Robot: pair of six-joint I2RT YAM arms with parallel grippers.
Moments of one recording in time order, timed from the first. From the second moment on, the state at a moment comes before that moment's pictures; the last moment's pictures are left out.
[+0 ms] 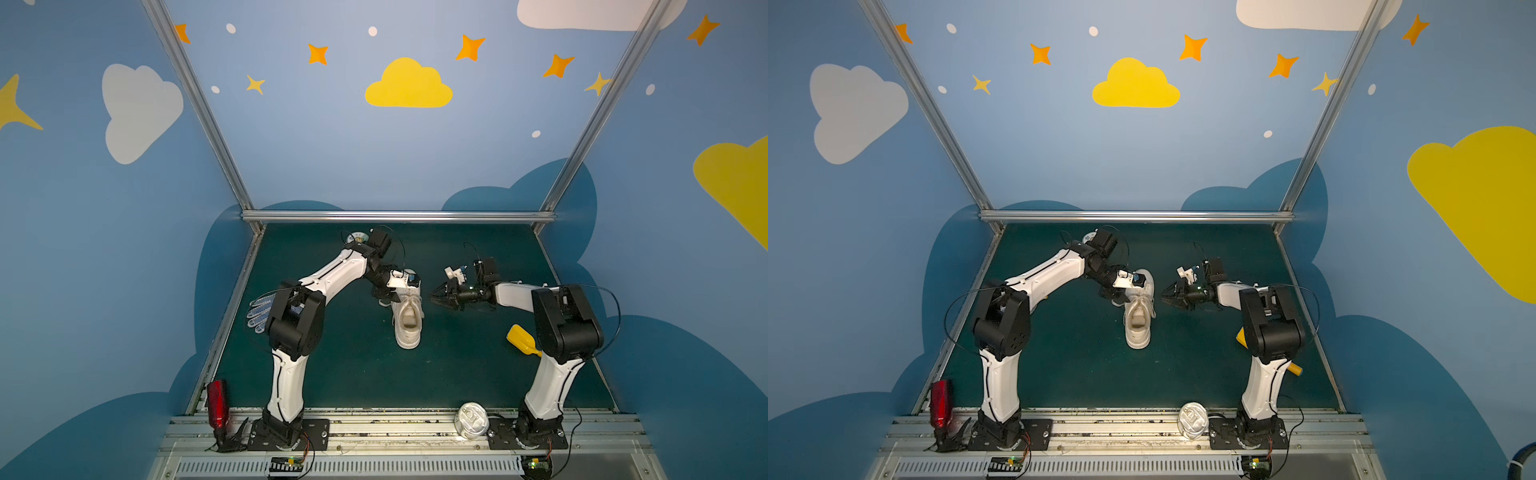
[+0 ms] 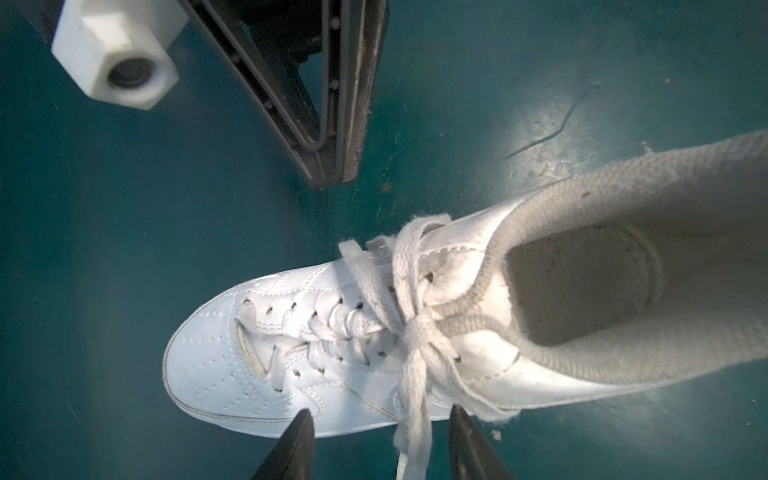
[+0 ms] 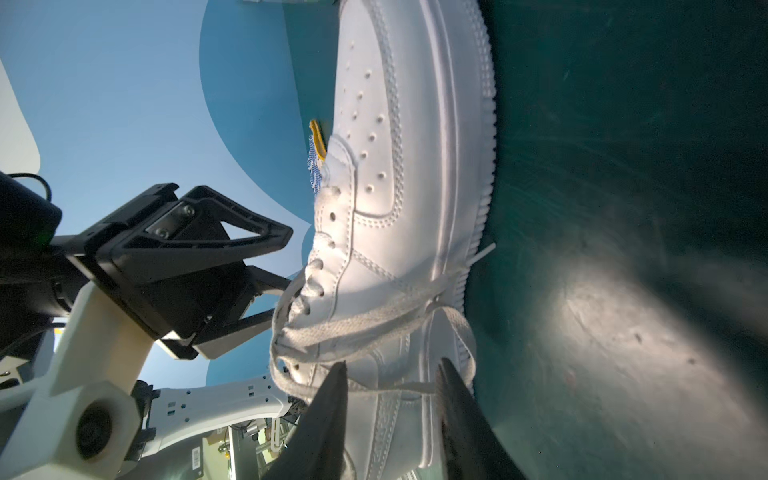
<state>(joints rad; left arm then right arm) -0.47 2.04 1.68 -0.86 0.50 1.29 0.25 1.91 1.04 -0.08 -1.05 0.67</state>
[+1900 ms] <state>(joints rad) -0.48 2.10 1.71 -0.92 0.51 1.28 0.24 1.92 1.11 -0.13 -1.09 0.66</state>
